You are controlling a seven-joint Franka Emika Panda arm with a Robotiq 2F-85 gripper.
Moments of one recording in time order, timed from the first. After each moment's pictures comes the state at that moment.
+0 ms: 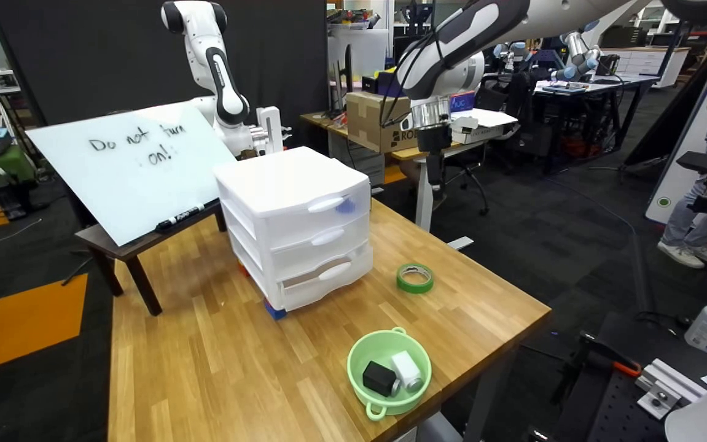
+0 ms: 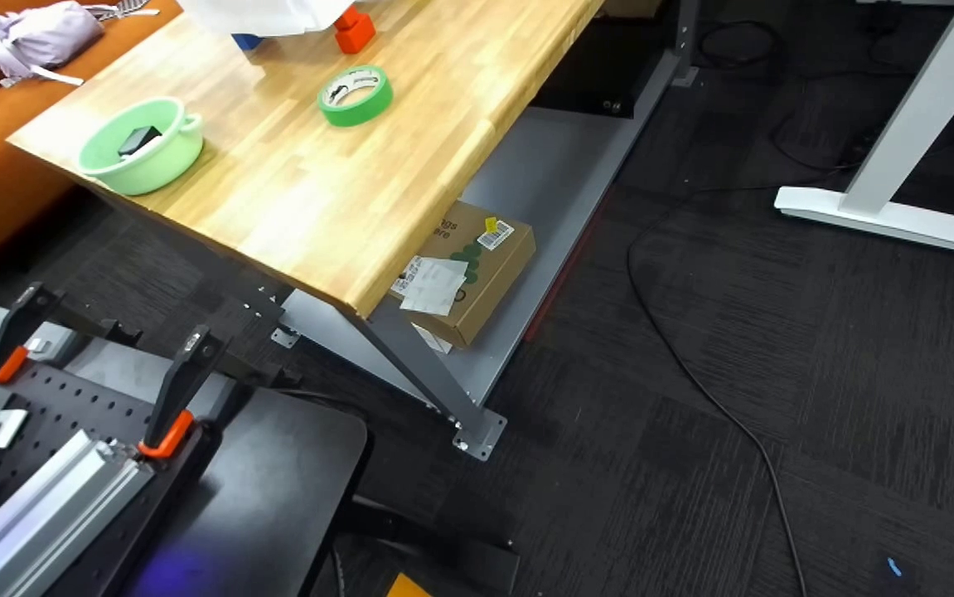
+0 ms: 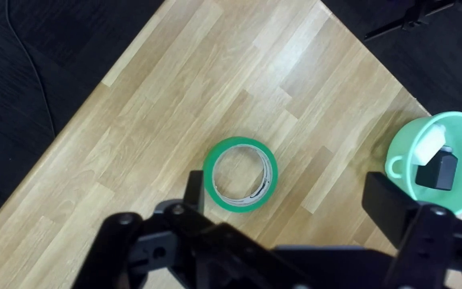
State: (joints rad) arm -0.15 0.45 -0.08 -1.65 0.06 1.77 -0.76
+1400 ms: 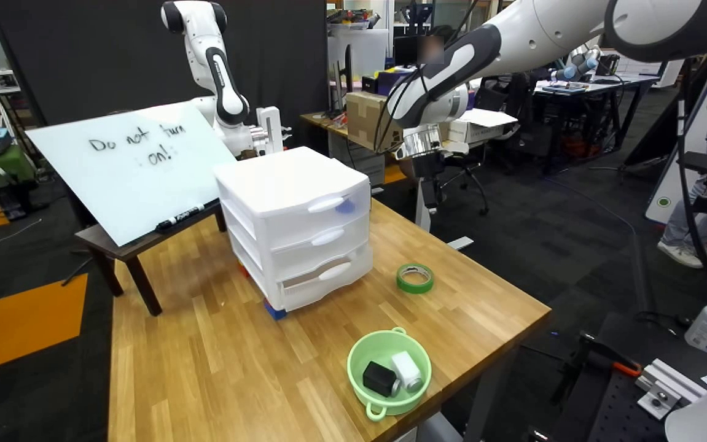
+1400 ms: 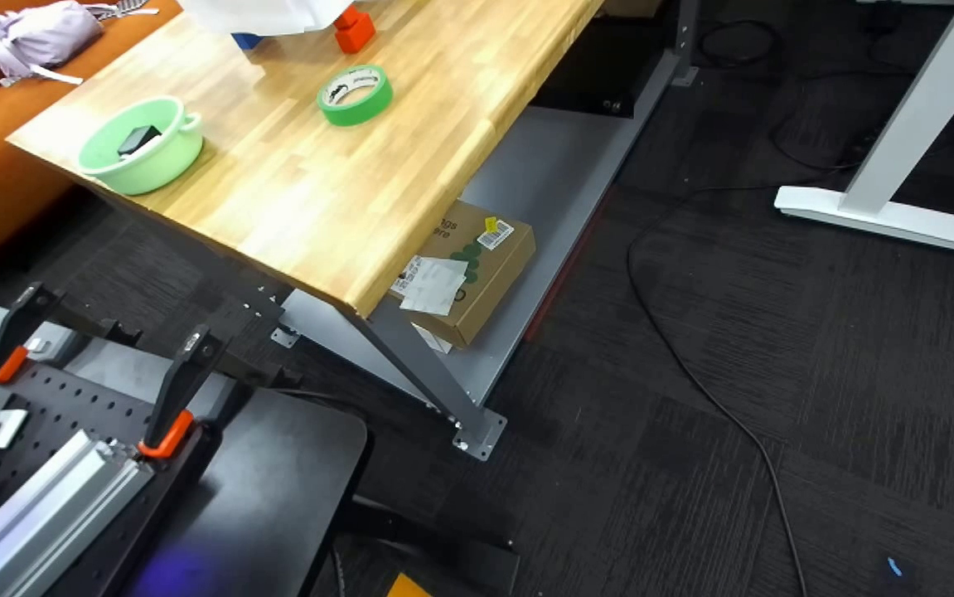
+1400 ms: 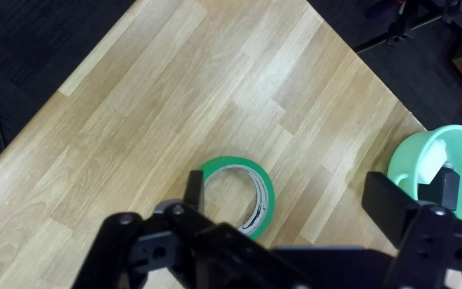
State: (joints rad) arm -0.19 0.60 -0.04 -1.58 0.07 1.72 -0.76
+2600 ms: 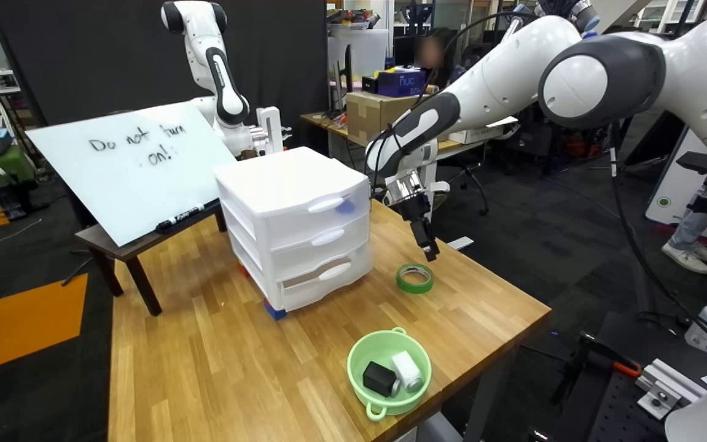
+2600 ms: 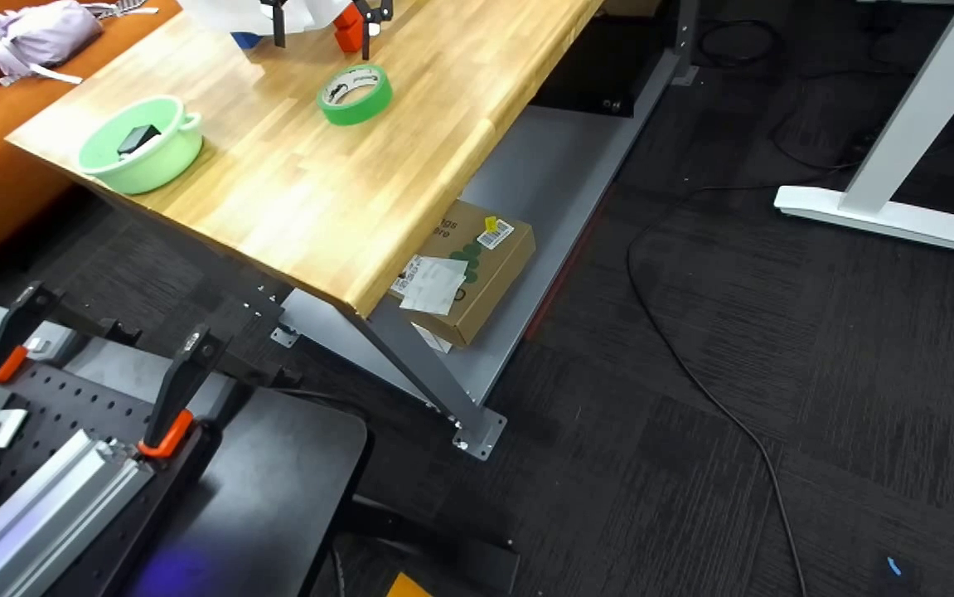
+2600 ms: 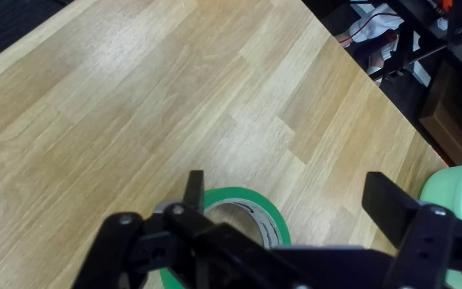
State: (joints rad) arm -0.16 0.89 0.00 -1.36 0.01 1.58 -0.74
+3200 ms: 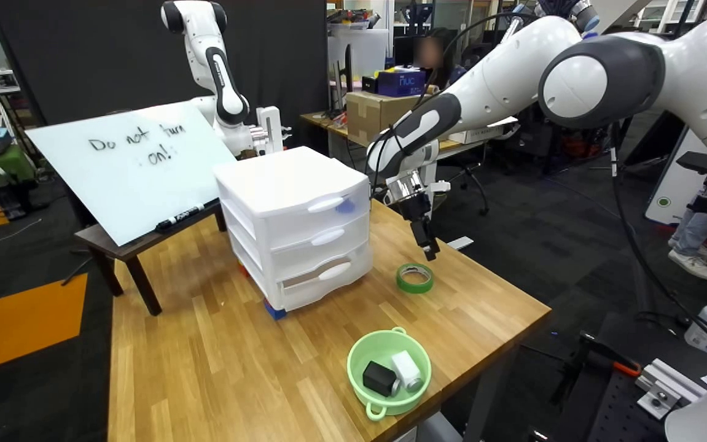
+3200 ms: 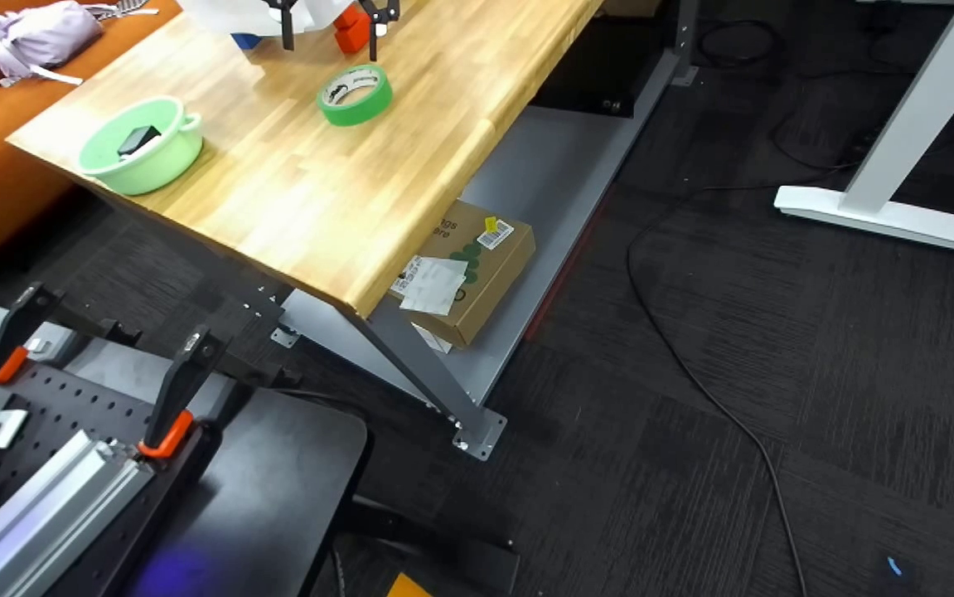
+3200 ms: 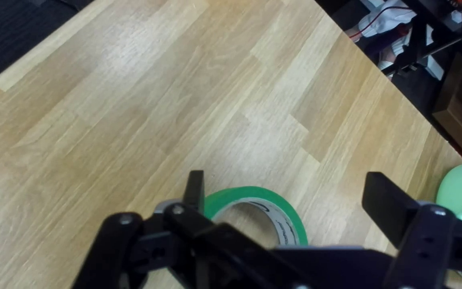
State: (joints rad) arm -0.16 0.89 0.00 -1.36 -0.01 1.61 -0.71
